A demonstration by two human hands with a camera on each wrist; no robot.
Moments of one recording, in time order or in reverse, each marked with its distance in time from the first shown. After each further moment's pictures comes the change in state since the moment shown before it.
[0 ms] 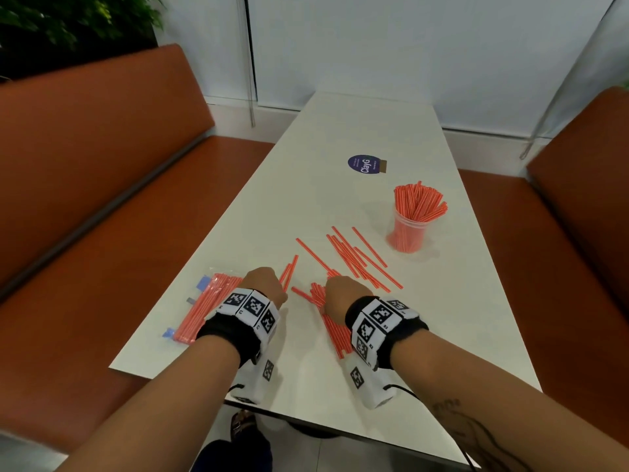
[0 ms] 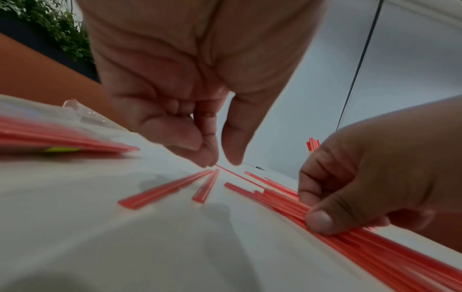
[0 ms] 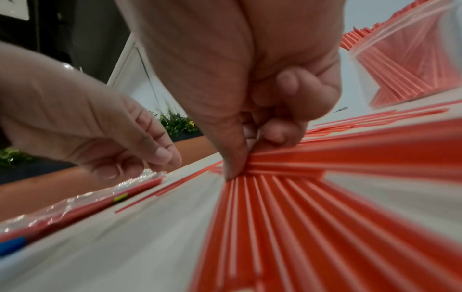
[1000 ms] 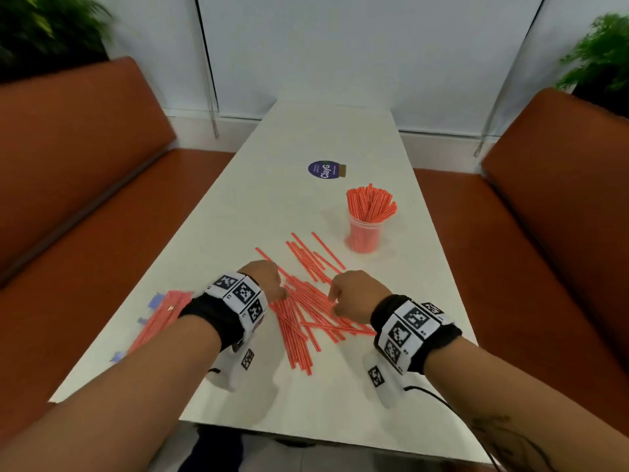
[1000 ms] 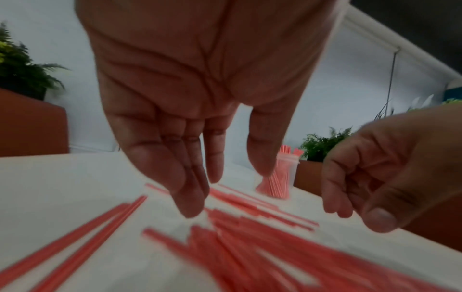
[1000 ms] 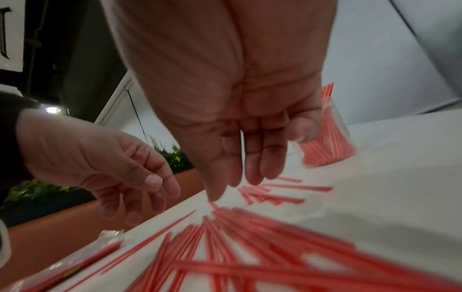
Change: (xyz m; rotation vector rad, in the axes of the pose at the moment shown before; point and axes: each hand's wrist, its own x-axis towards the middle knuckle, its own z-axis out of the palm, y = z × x) left_hand -0.022 0.071 -0.017 0.198 -0.136 0.273; right_hand -0.052 0.080 -0.021 0.156 0.171 -0.018
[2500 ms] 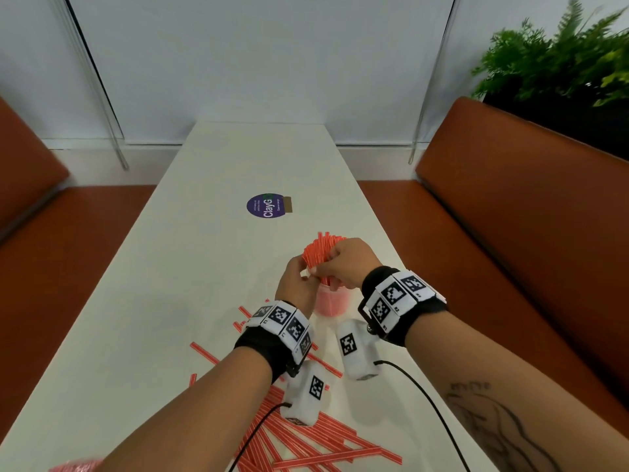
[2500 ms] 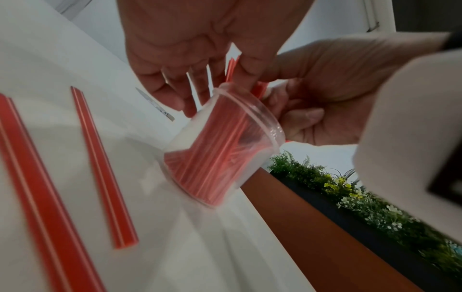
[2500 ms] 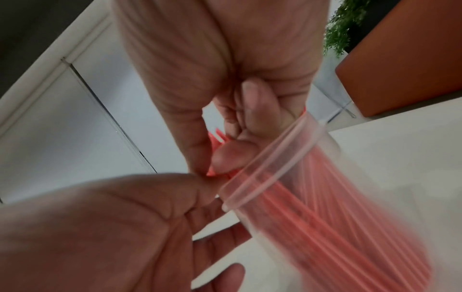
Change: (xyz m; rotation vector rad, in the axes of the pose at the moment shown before) left_hand 0.153 0.112 -0.003 -0.975 0.245 0.281; right_hand 0.119 0.061 -0.101 0.560 0.312 0.312
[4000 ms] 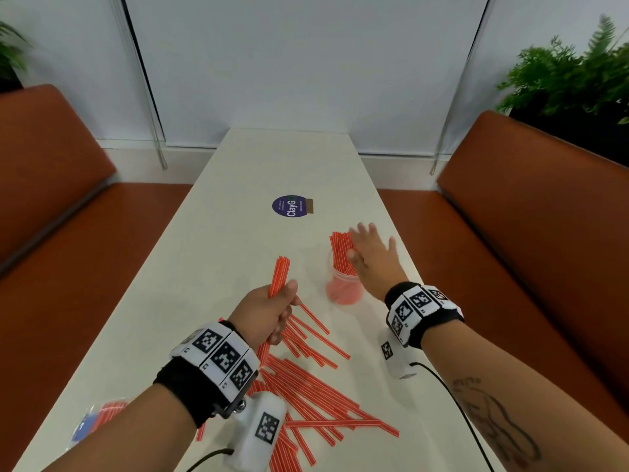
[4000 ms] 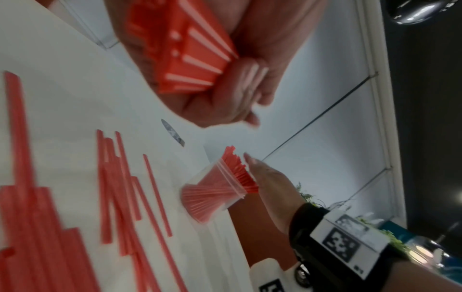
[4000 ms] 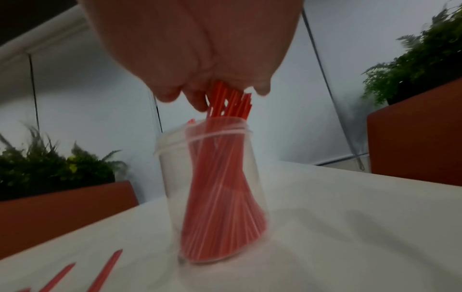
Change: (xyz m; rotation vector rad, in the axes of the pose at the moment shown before) left_hand -0.094 0.017 -0.090 -0.221 -0.191 -0.210; right_hand -0.009 0.038 0.004 -0.446 0.198 -0.335
